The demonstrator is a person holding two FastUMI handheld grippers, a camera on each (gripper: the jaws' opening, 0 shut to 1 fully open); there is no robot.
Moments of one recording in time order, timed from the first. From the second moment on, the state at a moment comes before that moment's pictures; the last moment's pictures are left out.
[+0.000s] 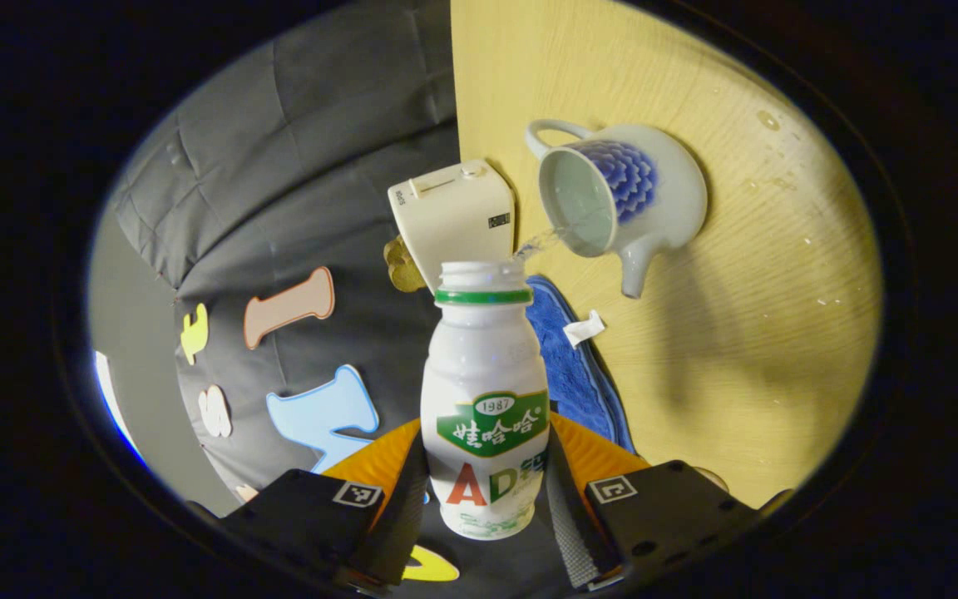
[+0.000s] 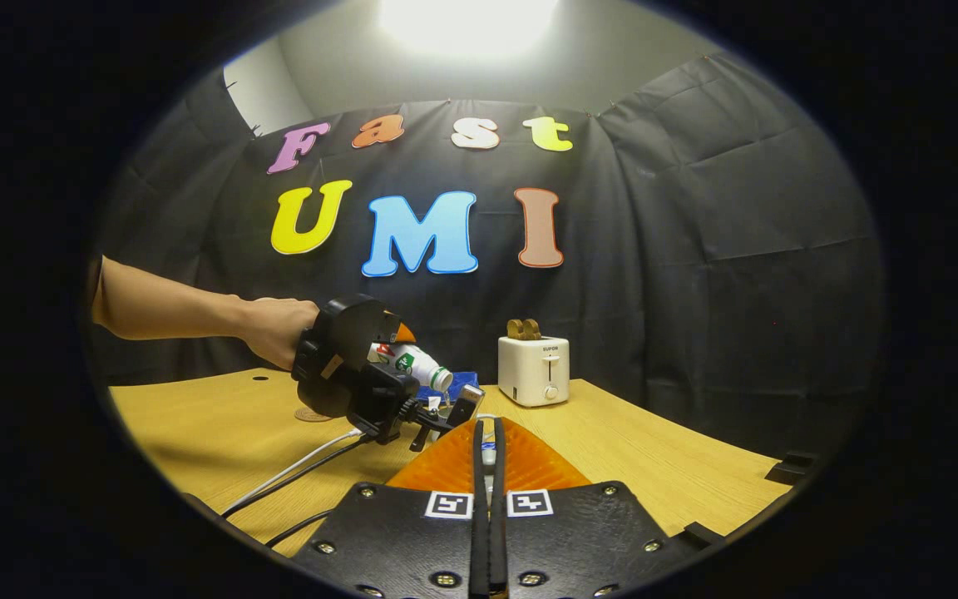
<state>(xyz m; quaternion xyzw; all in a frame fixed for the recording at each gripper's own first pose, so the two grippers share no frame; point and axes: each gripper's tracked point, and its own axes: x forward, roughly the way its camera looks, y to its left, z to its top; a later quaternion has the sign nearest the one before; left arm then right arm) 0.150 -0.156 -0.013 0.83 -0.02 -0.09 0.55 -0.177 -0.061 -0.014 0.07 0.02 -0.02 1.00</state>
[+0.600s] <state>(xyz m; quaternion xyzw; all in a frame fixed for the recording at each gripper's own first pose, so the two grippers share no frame) 0.148 -0.165 -0.004 0.85 -0.03 -0.09 0.52 -0.181 -0.067 -0.013 0.08 0.02 -0.02 1.00</state>
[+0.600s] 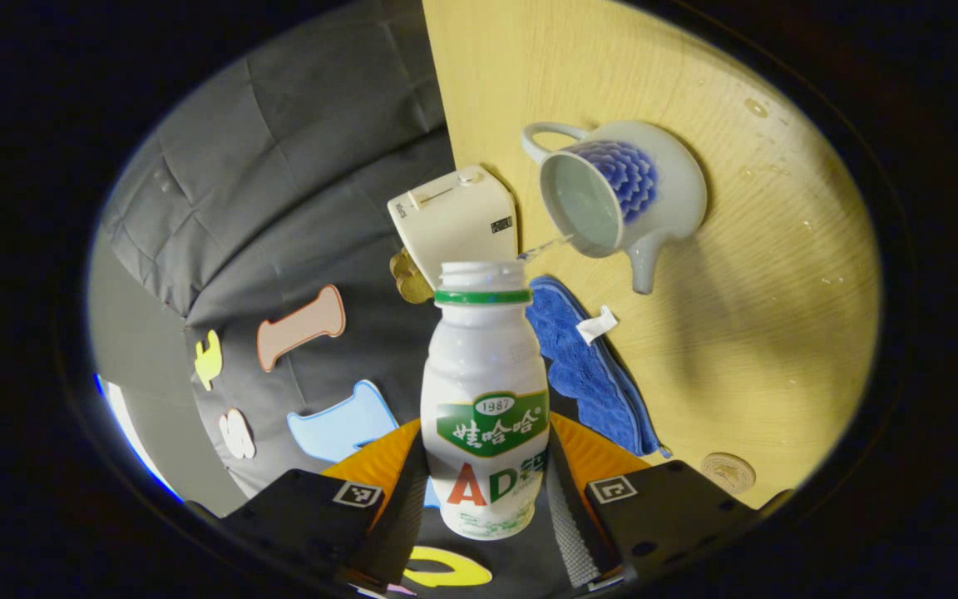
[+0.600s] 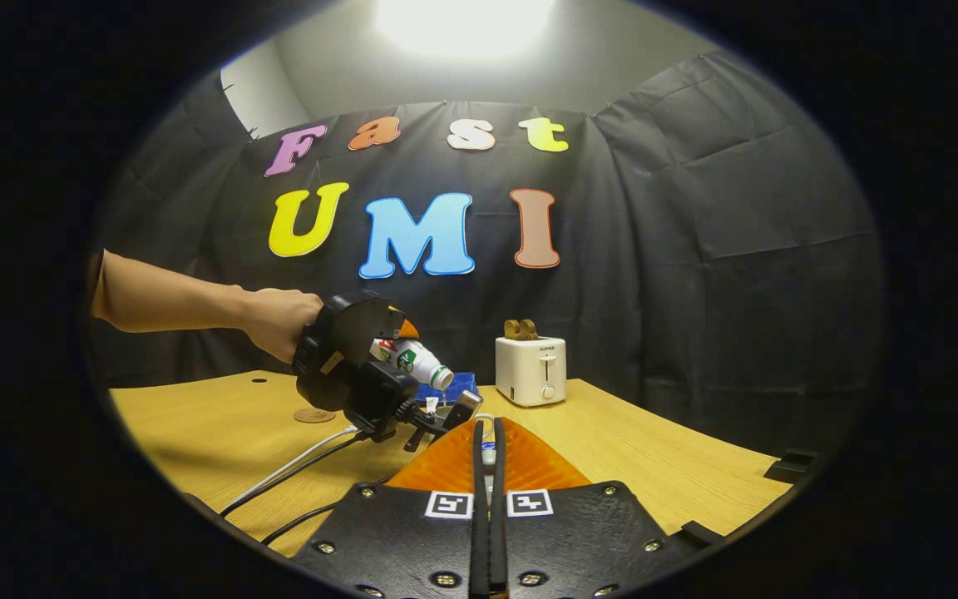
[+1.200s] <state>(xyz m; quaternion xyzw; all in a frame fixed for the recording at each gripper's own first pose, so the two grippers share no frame) 0.149 -0.176 0.009 0.87 -0.06 -0.09 0.48 -0.184 -0.068 -0.011 0.08 0.01 -0.03 1.00</state>
